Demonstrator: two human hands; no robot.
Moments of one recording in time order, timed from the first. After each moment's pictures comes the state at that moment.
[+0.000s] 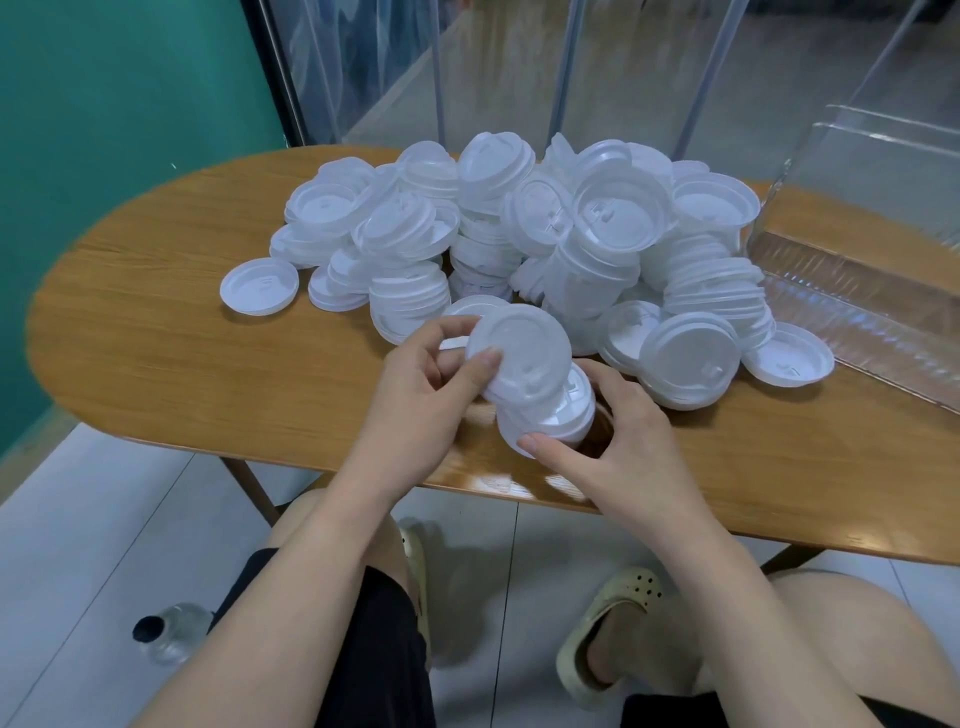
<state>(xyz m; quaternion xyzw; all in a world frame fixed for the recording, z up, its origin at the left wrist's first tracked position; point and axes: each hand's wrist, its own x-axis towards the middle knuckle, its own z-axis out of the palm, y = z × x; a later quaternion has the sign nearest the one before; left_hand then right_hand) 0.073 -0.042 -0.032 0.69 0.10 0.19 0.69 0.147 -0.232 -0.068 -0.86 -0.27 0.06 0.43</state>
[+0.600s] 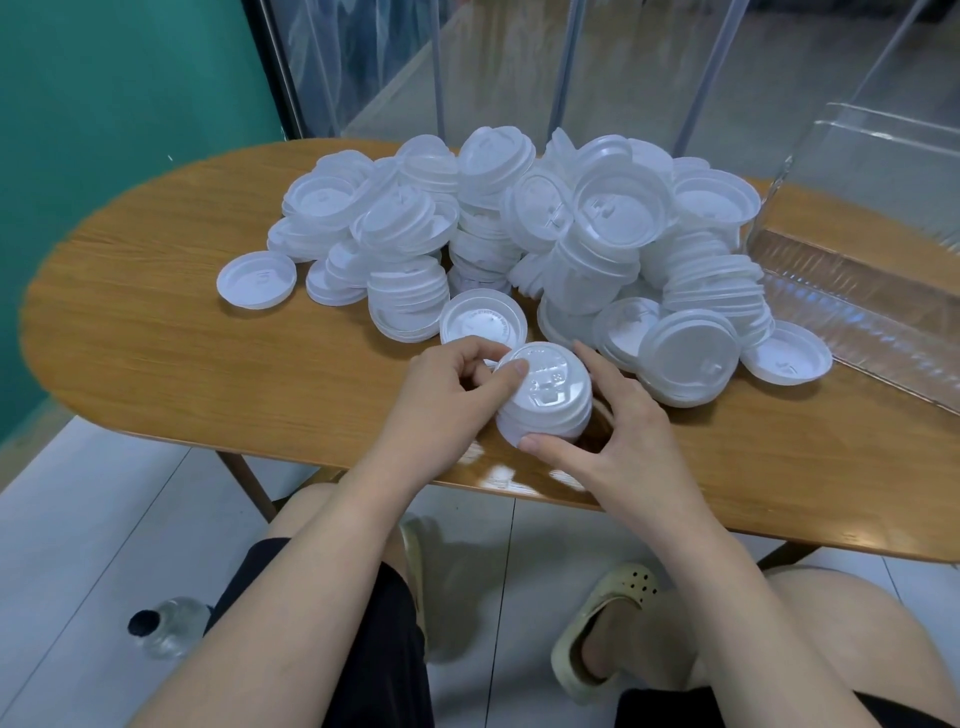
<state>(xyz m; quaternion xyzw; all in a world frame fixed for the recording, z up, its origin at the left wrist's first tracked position) 0.088 -0.043 -0.052 0.79 0.13 0.15 0.58 0.147 -0.232 -0.067 -0.85 -0.28 0.06 0.45</state>
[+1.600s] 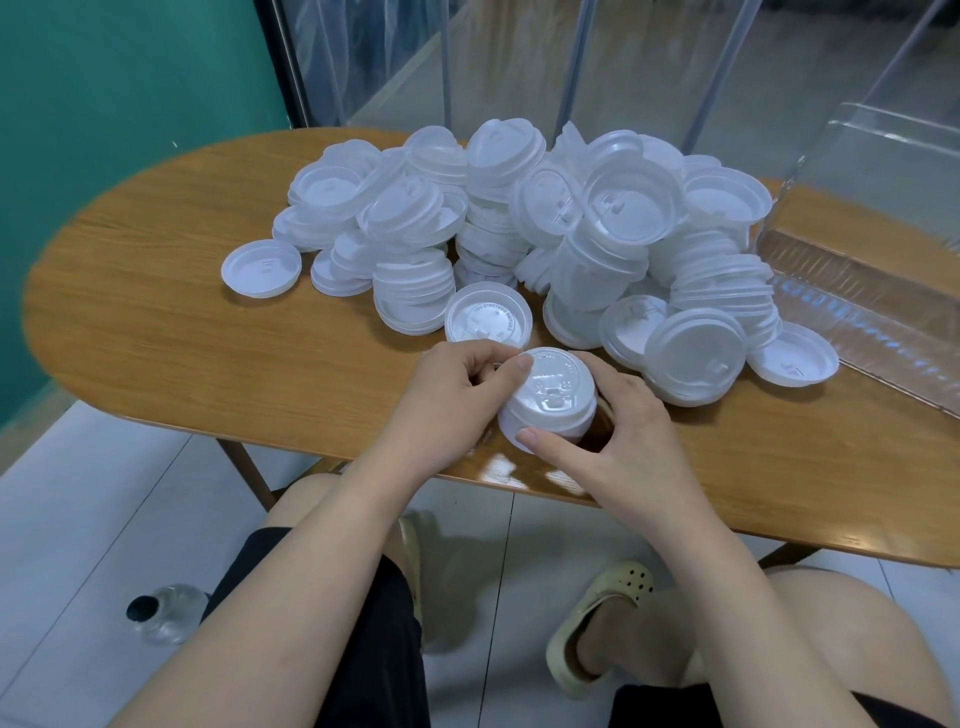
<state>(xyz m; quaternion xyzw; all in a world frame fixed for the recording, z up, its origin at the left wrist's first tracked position) 0.089 -0.043 -0.051 0.81 0.12 0.12 0.57 0.147 -0.230 -0.064 -0.86 -0.29 0.05 0.42</state>
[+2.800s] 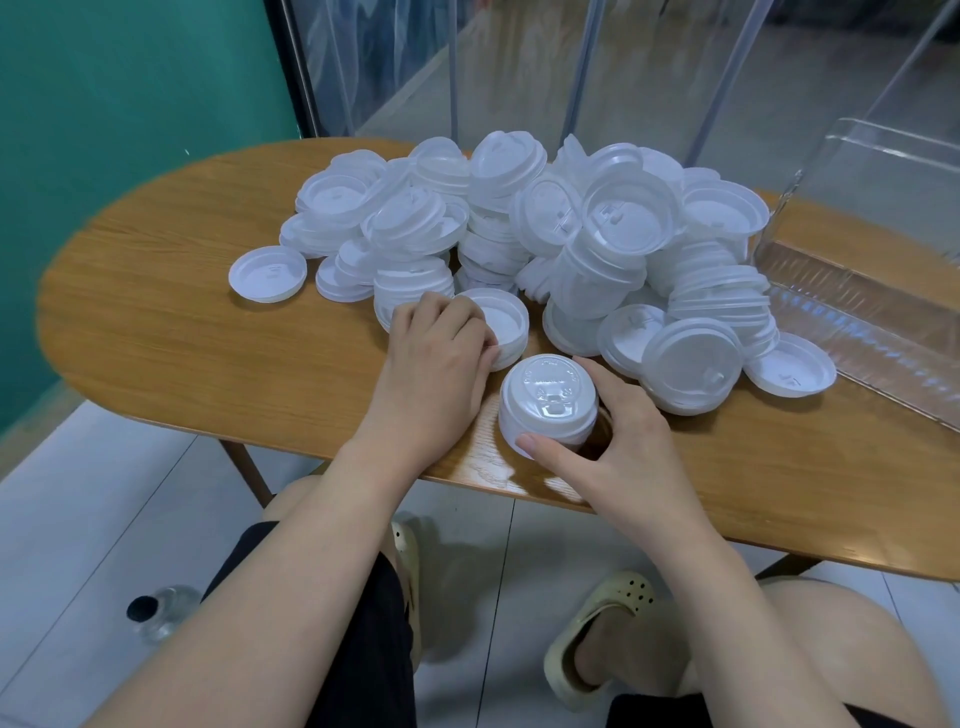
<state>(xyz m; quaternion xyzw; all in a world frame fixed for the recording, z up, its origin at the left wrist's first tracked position) 0.103 -0.022 -0.063 0.93 0.02 0.35 0.06 0.146 -0.231 -0.065 -0.85 -0.29 0.04 0.43</state>
